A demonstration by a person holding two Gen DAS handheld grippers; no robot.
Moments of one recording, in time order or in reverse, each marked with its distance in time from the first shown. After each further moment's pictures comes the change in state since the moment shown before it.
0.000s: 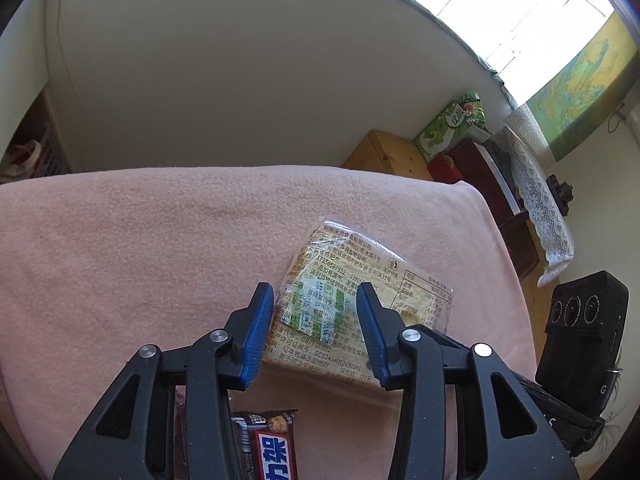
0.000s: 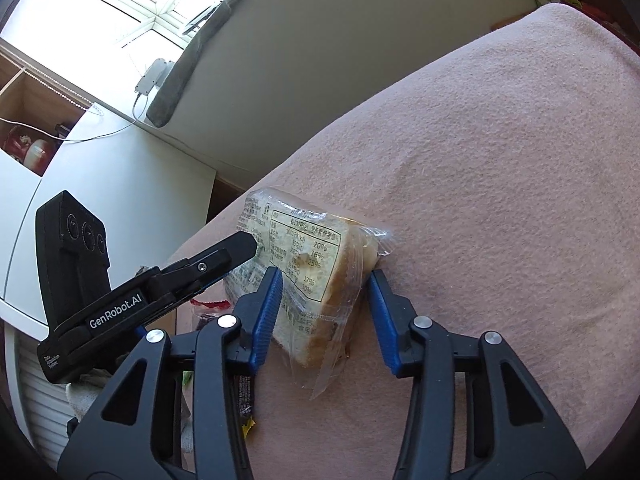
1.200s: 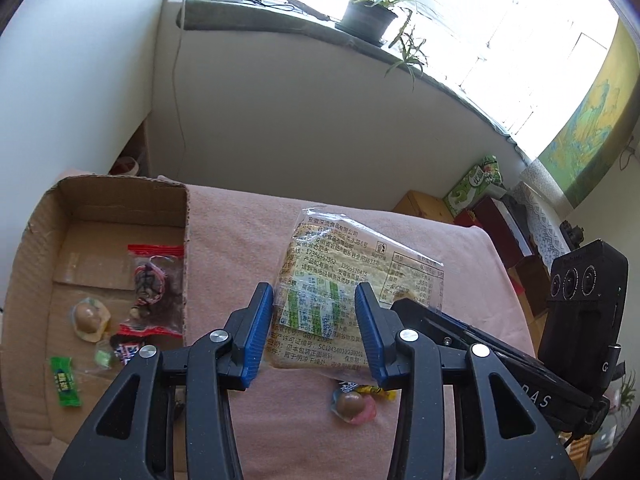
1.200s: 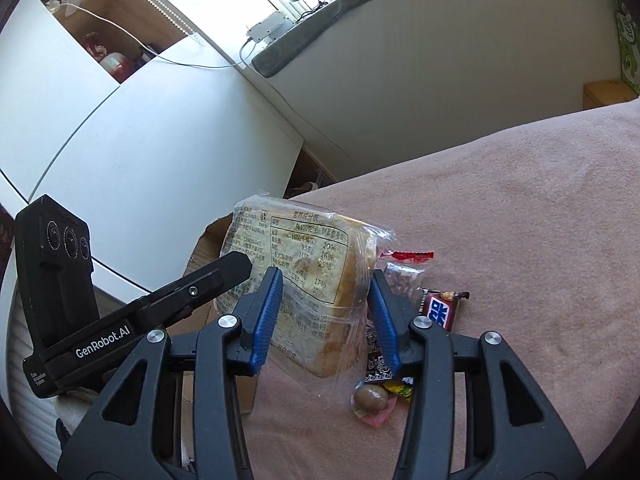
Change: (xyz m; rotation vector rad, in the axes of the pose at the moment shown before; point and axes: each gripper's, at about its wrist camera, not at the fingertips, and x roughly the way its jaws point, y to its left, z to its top) left arm -0.153 0.065 -0.061 -0.078 -0.235 0.121; right arm 0.001 0.166 -0.060 -0.274 0.007 0.125
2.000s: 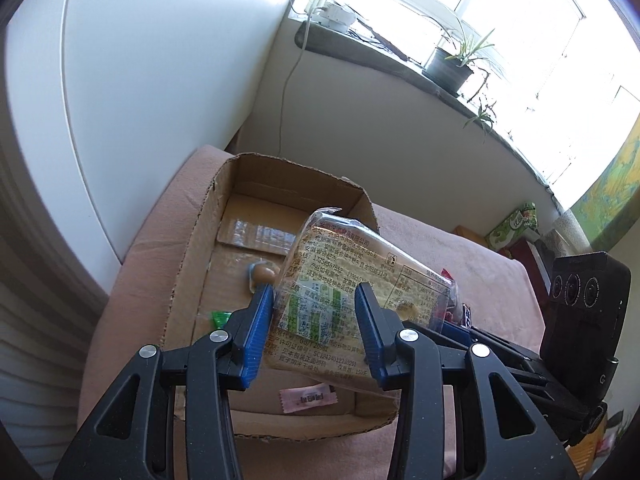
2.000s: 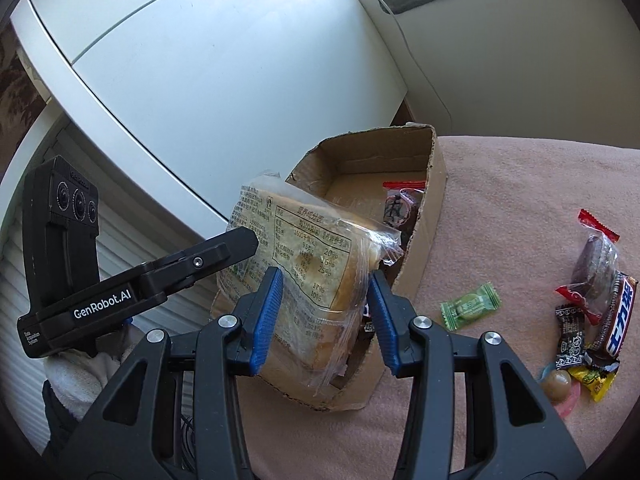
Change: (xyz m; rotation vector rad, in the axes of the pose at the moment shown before) left arm -0.085 0.117 -0.035 -0.158 -0.088 0.119; right arm 0.073 0.133 -0.056 -0.252 0.168 0.145
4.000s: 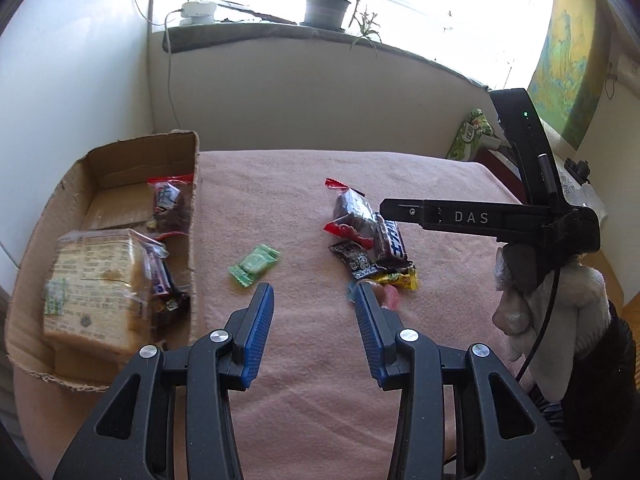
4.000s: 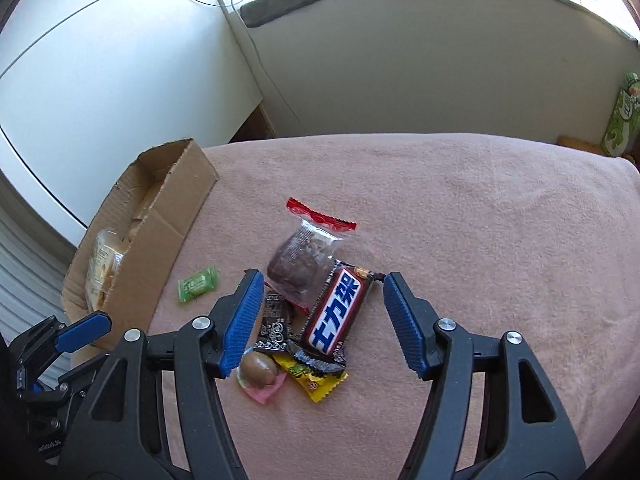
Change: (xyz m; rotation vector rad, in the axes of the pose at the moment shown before) left arm 0.051 -0.137 -0.097 0.364 0.026 -0.069; right arm -0.089 -0.151 -0.006 0.061 -0.013 -0.422
